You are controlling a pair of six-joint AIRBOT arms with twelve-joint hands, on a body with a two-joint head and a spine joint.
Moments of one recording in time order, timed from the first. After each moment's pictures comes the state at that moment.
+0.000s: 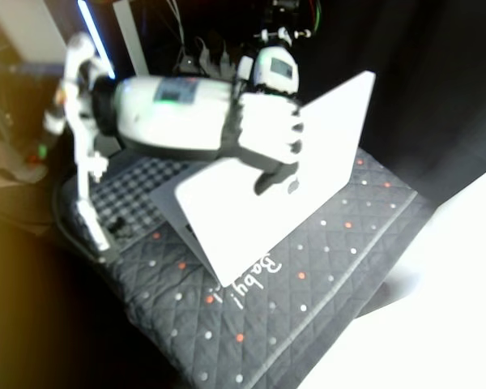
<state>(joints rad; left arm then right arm) 0.90 -0.96 0.93 0.10 -0.81 0.93 -0.14 -0.86 1.02 -0.44 0.51 -0.81</state>
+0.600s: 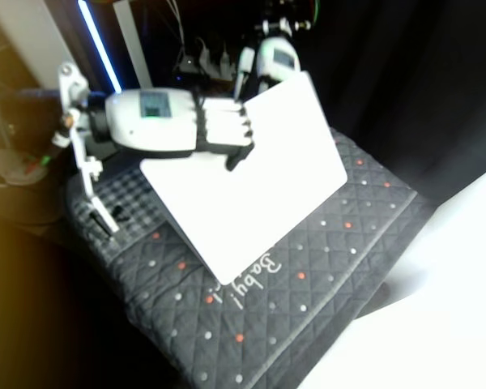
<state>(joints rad) 0.94 -0.86 0.84 0.09 -1.00 0.93 -0.34 -0.81 0.98 -0.58 0.61 -0.64</state>
